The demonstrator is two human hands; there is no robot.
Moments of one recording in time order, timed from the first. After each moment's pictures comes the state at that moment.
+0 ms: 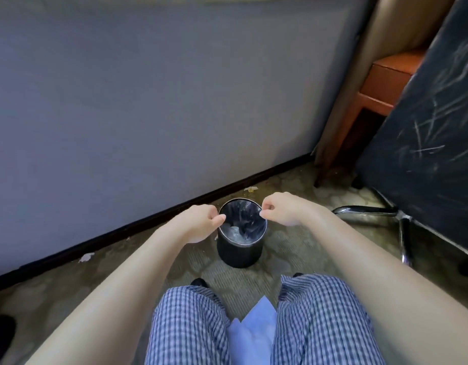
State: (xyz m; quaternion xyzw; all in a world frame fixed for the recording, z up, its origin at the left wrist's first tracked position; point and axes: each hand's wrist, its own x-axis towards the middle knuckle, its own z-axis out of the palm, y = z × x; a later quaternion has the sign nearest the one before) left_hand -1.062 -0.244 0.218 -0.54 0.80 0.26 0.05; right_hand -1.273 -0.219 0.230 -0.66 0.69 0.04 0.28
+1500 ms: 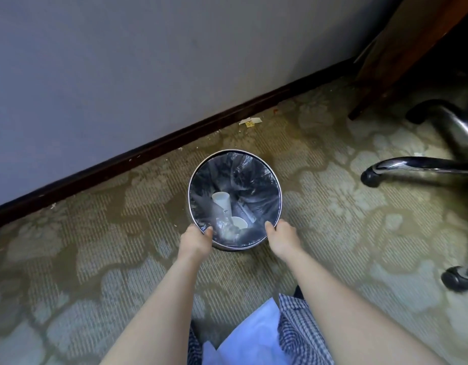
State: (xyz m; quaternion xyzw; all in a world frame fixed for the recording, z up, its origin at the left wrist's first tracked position) left_hand -1.145 -0.411 -0.202 -0.76 0.46 0.47 0.01; right_hand -1.324 -0.370 -0.176 -0.35 0.84 -0.05 0.41
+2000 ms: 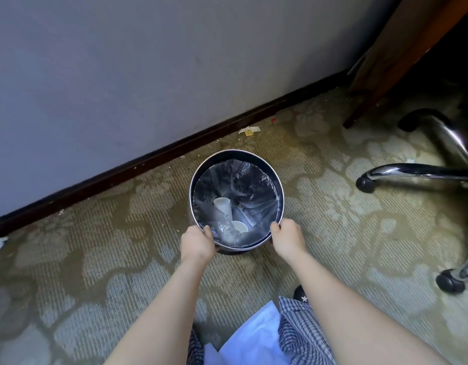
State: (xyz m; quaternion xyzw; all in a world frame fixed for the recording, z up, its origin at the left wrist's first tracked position) left_hand -1.148 -0.405 -0.181 -0.76 0.49 0.42 -0.06; right_hand -1.327 -0.367 -0.149 -0.34 0.86 -0.12 0.37
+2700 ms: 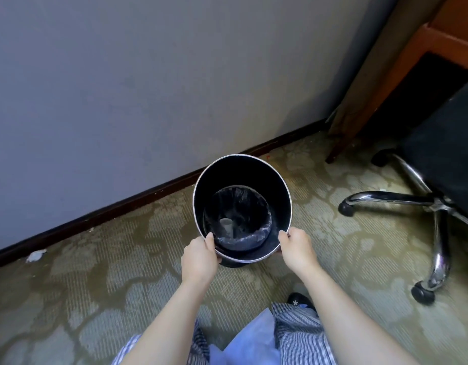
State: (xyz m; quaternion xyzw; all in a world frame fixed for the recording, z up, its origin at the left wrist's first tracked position) left_hand -1.126 -0.338 -0.027 -0.72 0.55 0.38 -0.17; right_hand -1.317 -0.308 -0.014 -0.38 0.84 -0.21 0.33
